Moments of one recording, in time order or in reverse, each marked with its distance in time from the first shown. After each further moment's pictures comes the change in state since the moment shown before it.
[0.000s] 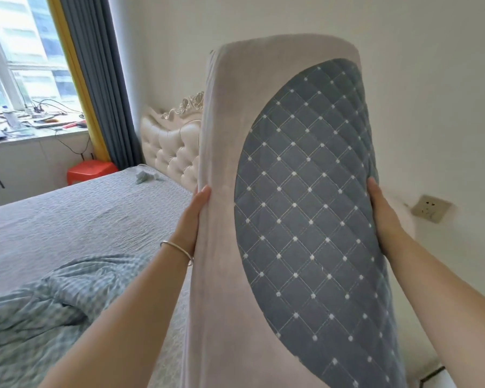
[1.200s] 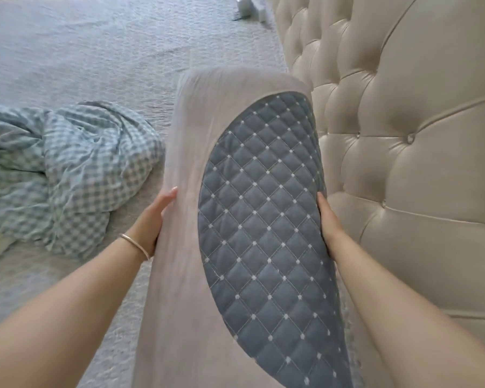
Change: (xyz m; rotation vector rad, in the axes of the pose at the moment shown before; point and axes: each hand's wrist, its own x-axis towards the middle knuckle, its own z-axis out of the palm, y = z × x) left_hand 0.295 -0.283 -0.094 -0.116 0.947 -0.501; right_hand 0.414 0.397 0.313 -0.363 -0.920 0.662
